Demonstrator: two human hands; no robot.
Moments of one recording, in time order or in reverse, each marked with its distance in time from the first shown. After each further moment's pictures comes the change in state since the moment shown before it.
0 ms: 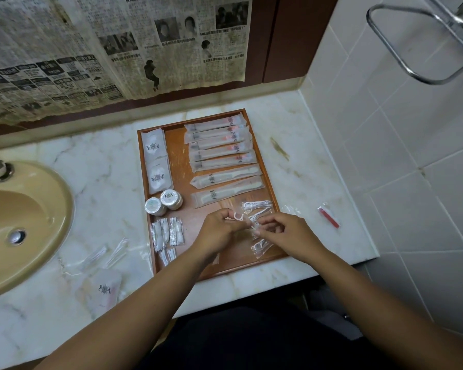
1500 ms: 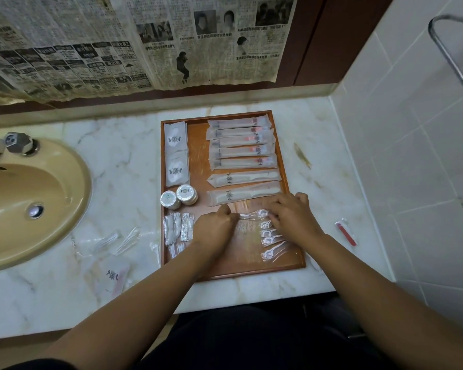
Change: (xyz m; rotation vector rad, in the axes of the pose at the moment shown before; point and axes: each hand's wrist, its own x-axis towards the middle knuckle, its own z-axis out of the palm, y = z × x) left_hand 0.045 -0.041 -0.050 1.582 0.203 0.483; right_hand 0.084 0.011 0.009 -0.802 0.124 -0.510
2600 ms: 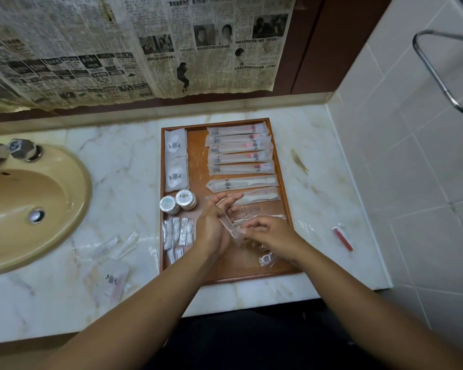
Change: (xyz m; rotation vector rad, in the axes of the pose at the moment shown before) left_hand 0.002 0.038 -0.068 -2.180 0.217 -0.648; right_hand -0.013 -0.066 -0.044 1.072 -0.390 0.503
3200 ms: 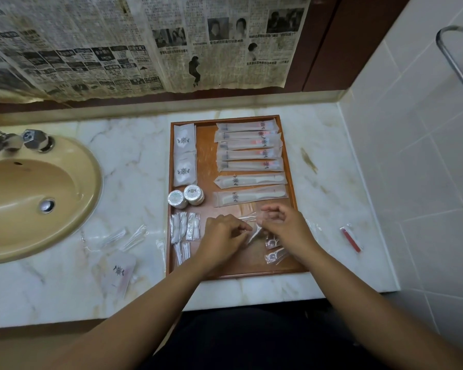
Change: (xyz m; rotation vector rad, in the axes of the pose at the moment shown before) left_hand -0.004 -0.017 -0.052 1.422 -0.232 0.512; right_hand 0.008 0.007 -0.003 0.101 0.254 -0.090
